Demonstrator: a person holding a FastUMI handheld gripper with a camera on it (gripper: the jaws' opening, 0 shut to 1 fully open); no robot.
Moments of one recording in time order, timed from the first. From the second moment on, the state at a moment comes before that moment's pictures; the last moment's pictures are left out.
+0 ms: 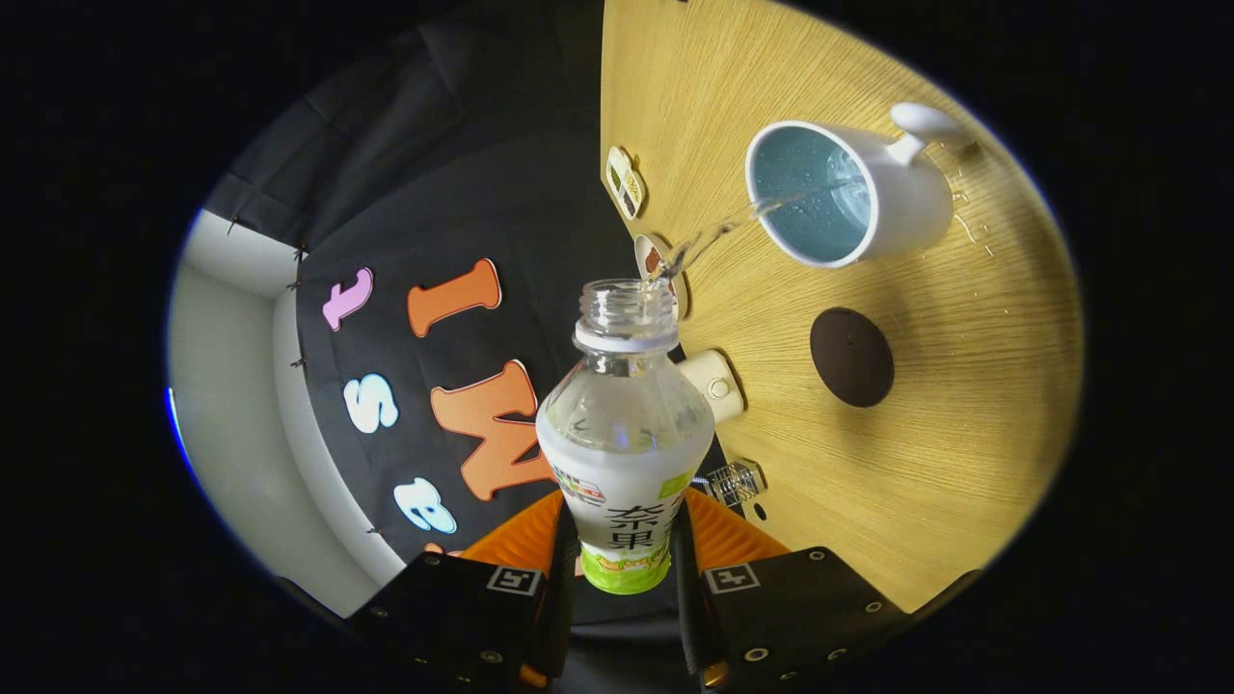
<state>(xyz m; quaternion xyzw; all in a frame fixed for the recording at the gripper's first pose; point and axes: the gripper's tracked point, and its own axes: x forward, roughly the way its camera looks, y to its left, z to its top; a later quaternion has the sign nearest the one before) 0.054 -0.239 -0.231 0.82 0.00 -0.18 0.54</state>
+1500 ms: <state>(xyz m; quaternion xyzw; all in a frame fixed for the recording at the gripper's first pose) 0.056 -0.257 -0.208 0.86 -0.05 -0.18 0.48</state>
